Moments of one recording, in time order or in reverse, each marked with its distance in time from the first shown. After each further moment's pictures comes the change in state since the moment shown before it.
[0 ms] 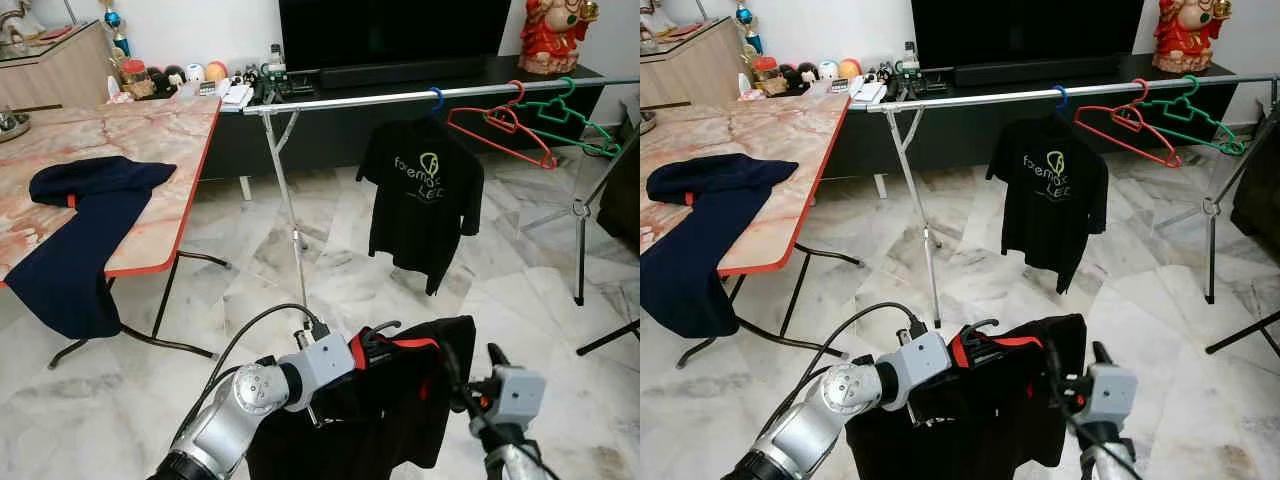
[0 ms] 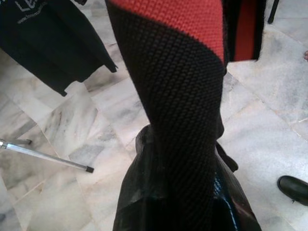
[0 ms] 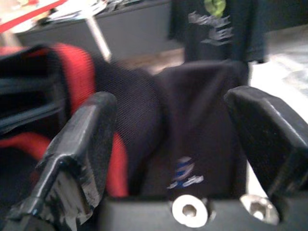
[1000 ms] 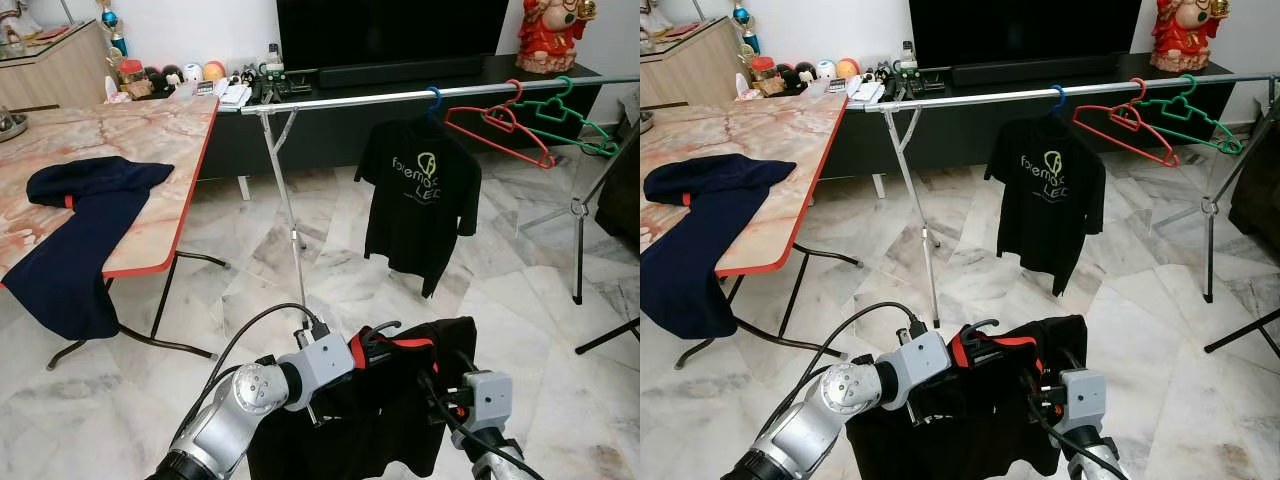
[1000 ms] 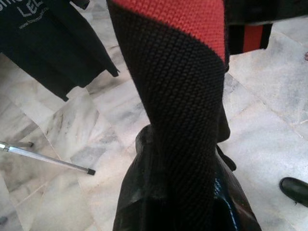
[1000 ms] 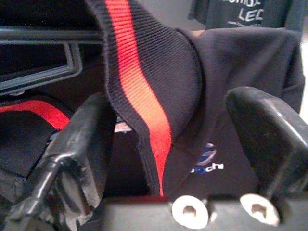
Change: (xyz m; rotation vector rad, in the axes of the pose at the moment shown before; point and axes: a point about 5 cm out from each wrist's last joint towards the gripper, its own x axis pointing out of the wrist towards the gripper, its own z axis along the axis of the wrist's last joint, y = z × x) left arm 0.001 0.001 0.001 0.009 -0.009 0.003; right arm 0.014 0.002 -0.010 -0.045 0.087 0.064
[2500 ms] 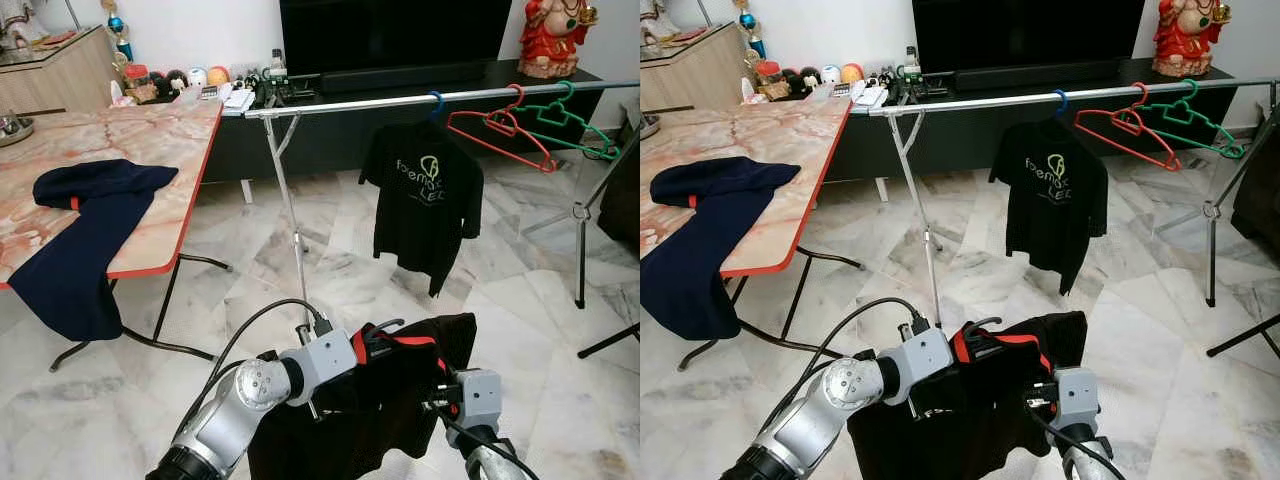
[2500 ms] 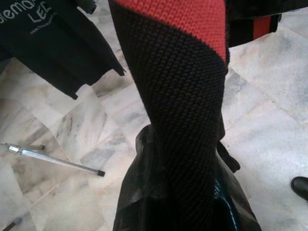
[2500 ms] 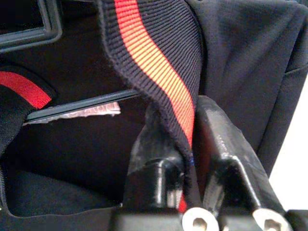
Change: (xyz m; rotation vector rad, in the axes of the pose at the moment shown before) left arm 0.002 0.003 0.004 0.032 -0.002 0.008; right arm 0.003 -0.003 -0.009 -0.049 0.057 -0.074
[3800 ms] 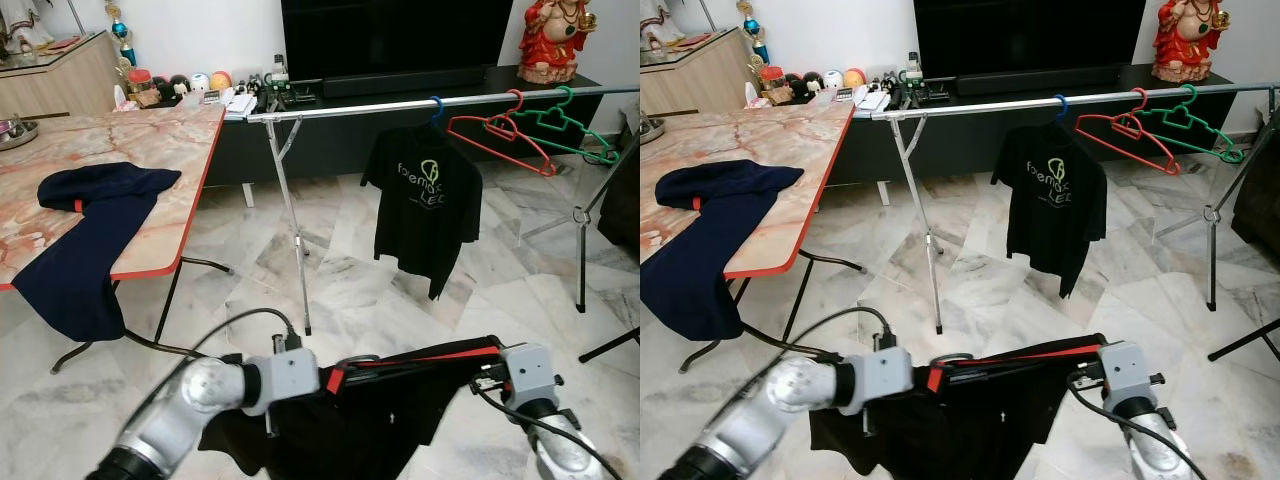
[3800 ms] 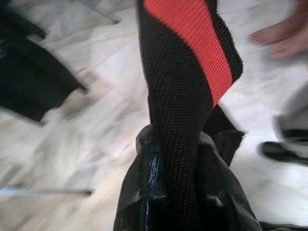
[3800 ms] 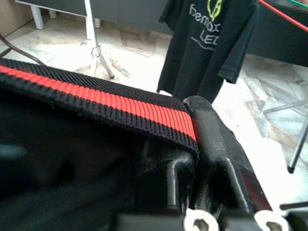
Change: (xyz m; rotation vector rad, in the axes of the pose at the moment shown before) left arm -0.055 0.016 -0.018 0.143 -0.066 -0.297; right arm 0.004 -0.077 0.036 -0.291 0.027 -0.054
